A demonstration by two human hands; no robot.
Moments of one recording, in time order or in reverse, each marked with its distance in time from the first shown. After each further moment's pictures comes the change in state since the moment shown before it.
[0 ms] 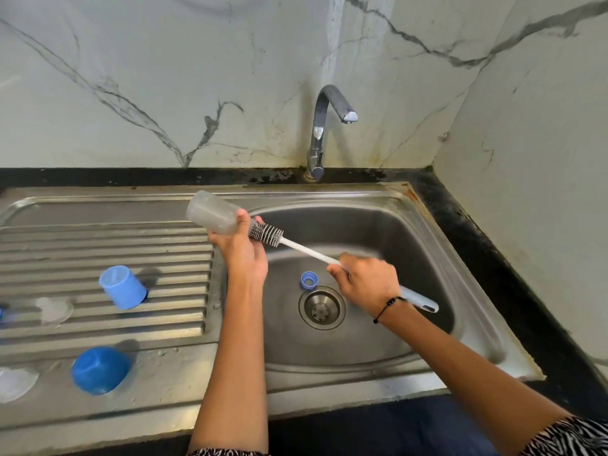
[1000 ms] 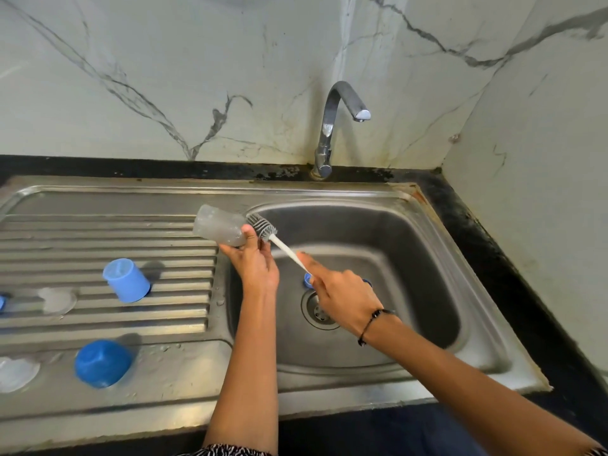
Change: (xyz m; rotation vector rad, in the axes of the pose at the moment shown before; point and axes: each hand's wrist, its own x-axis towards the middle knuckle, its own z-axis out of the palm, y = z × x) left_hand 0.009 -0.029 -0.029 -0.017 0.045 -0.013; right_hand -0.013 -0.047 -0.016 0.210 -0.291 -0.111
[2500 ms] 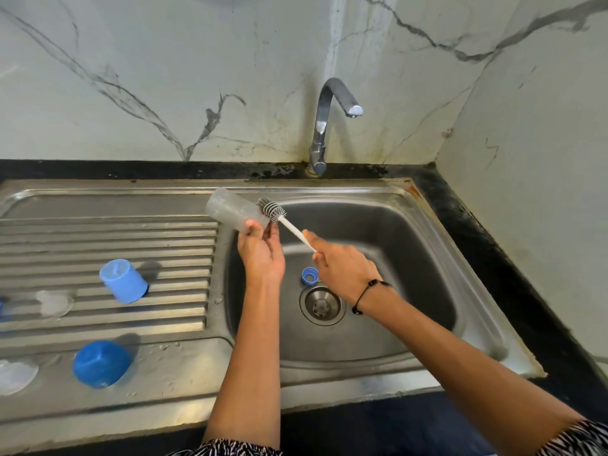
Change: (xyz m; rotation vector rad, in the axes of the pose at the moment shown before) left_hand -0.009 0.002 0.020 -0.051 -0.111 -0.126; right_hand 0.016 0.000 -0.019 0.056 0.072 0.108
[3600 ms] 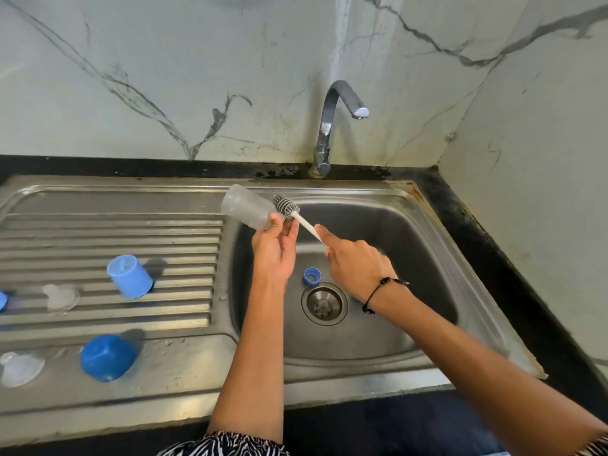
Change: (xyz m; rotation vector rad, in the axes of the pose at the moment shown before) left_hand -0.005 -0.001 -0.001 -0.024 -0.132 -0.187; right_hand -0.008 -0.001 -0.011 -0.143 0.040 0.011
